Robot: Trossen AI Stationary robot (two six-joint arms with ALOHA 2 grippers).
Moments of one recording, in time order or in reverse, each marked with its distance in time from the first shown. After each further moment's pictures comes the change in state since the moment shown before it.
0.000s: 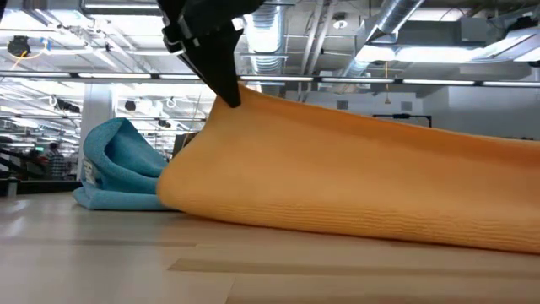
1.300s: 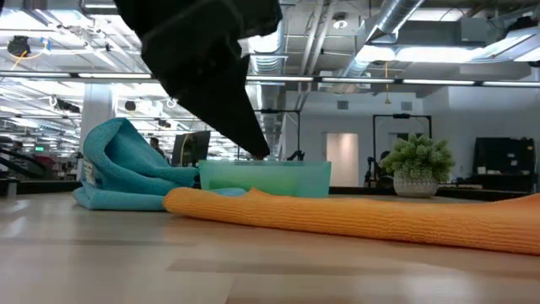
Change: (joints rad) left arm -0.023 -0.001 -0.287 0.629 0.163 0.290; right arm 0.000 -0.002 0.030 -0.112 0.048 -0.034
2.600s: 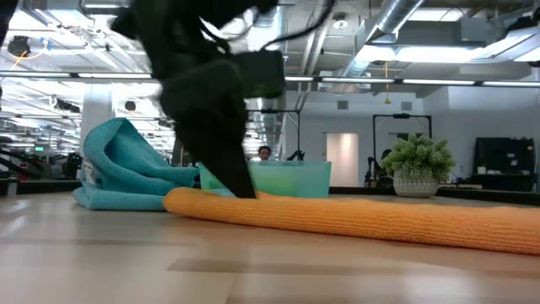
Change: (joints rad) left arm 0.145 0.040 -0.066 0.082 0.317 0.040; right arm -0.037 0.000 -0.047 0.162 0.232 -0.124
